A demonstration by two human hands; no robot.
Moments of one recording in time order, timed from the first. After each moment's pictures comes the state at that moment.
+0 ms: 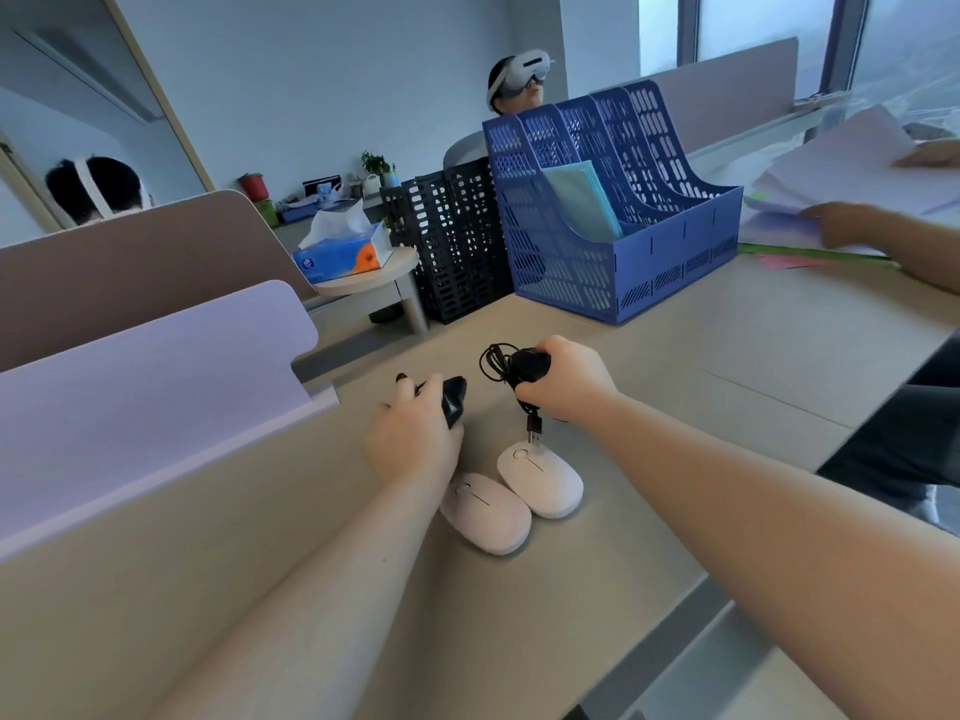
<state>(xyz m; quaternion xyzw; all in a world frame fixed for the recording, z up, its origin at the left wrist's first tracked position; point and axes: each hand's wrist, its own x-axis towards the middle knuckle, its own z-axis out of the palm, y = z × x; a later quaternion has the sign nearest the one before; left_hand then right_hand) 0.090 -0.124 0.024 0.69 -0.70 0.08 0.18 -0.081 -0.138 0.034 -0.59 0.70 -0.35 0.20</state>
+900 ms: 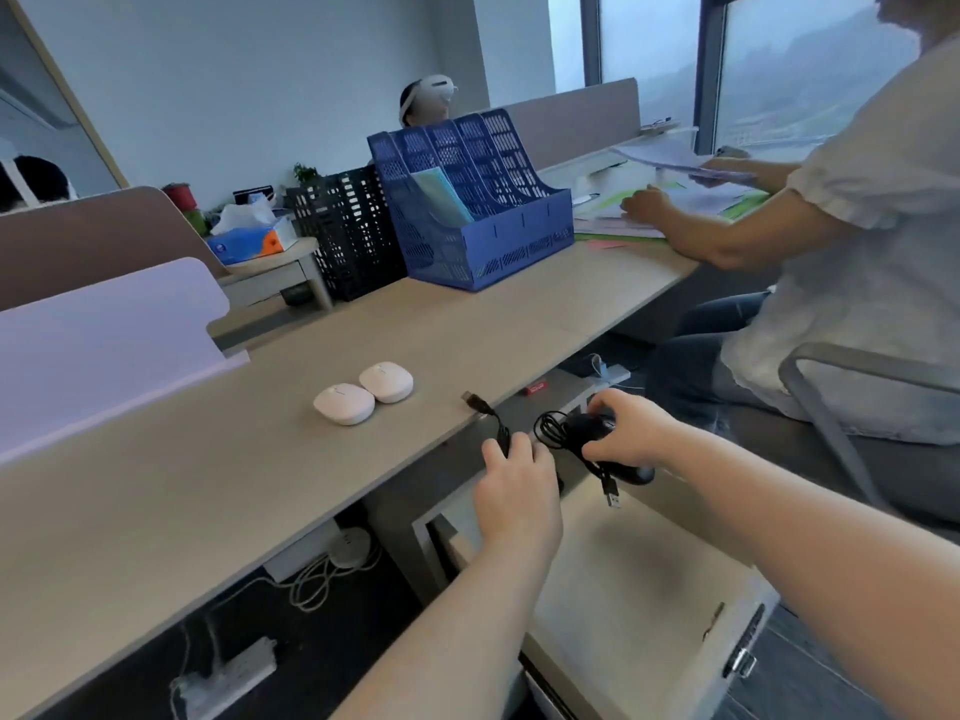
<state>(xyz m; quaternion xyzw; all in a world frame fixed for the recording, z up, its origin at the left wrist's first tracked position) -0.099 0.151 -0.049 0.56 -0.82 0.05 0.04 -0.258 0.135 -0.033 -0.57 0.75 -0.23 0.25</state>
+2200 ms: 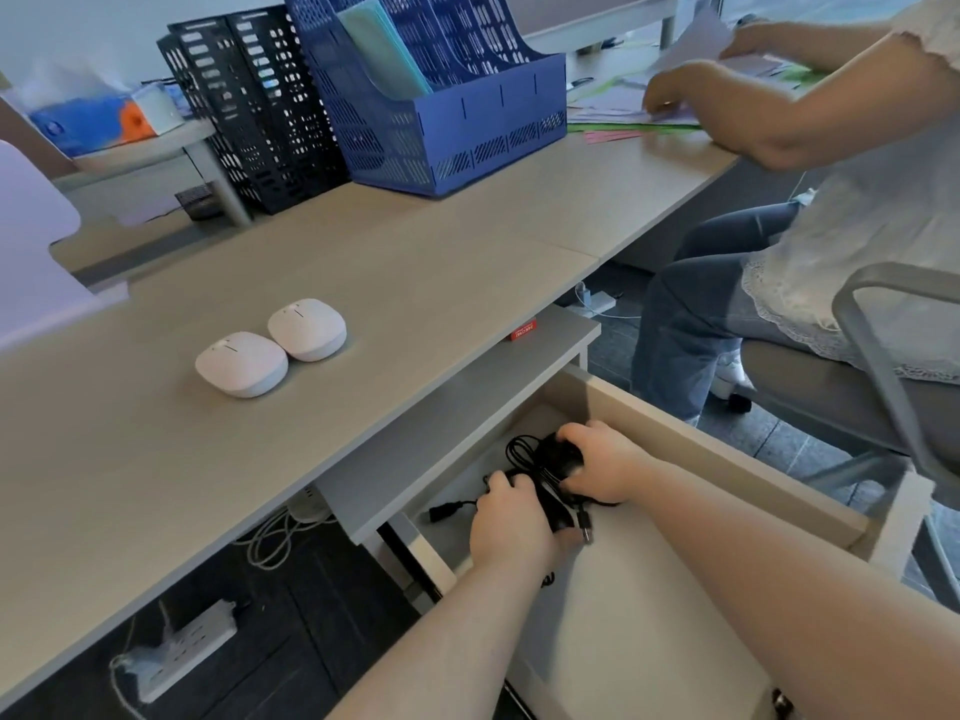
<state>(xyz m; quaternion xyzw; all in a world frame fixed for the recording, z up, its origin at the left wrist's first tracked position) -0.115 0.074 -0.180 0.60 -0.77 -0.19 -0.03 -0.258 0.054 -0.187 -0.61 0.73 -0.10 0.28</state>
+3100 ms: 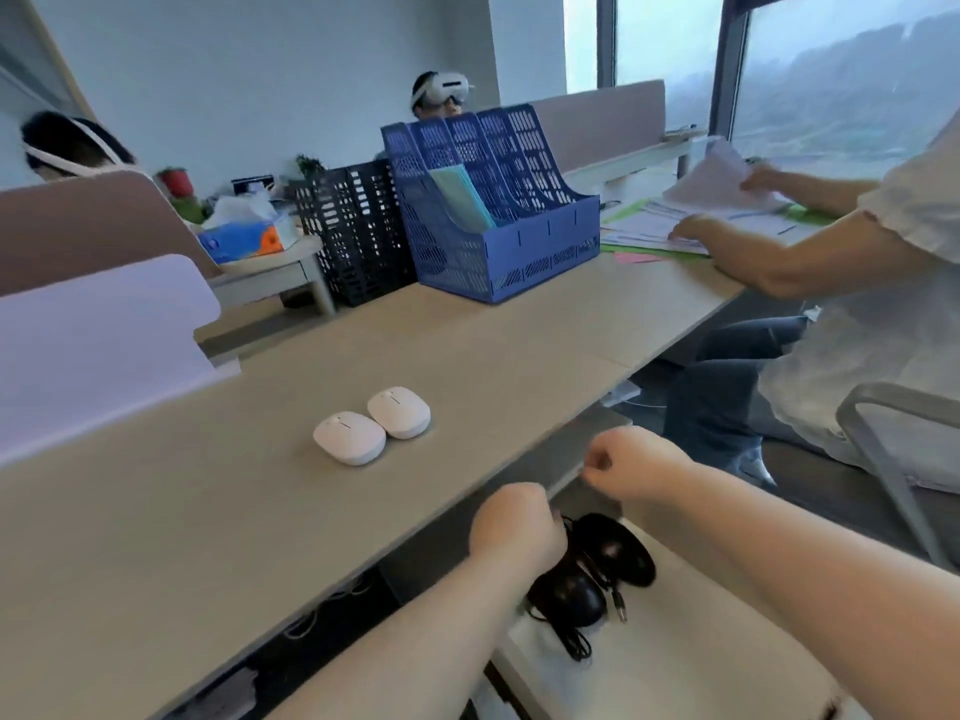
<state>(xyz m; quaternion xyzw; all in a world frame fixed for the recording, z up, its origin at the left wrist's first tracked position) -0.080 0.068 -0.058 0.57 -0.81 -0.13 0.04 -0.242 0.062 -0.051 -0.65 0.74 -0.11 0.16</state>
